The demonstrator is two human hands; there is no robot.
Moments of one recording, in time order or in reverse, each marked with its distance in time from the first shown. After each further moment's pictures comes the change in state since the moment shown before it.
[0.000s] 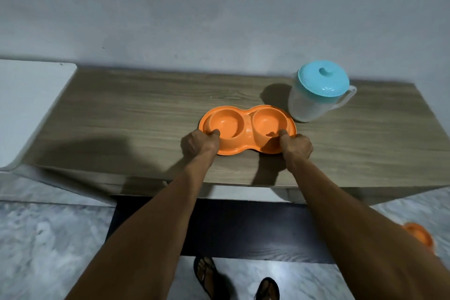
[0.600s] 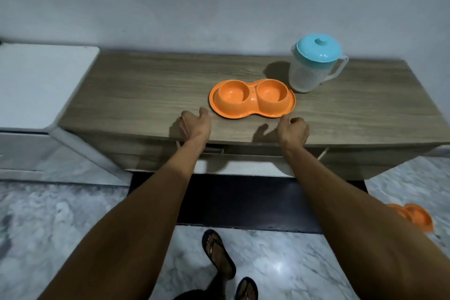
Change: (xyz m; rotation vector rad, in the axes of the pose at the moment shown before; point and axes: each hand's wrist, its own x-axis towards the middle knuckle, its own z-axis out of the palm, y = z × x) left_hand -0.049 -0.060 -0.059 -0.217 0.056 0.048; right_hand -0.099 0.043 -0.027 0.099 0.063 -0.147
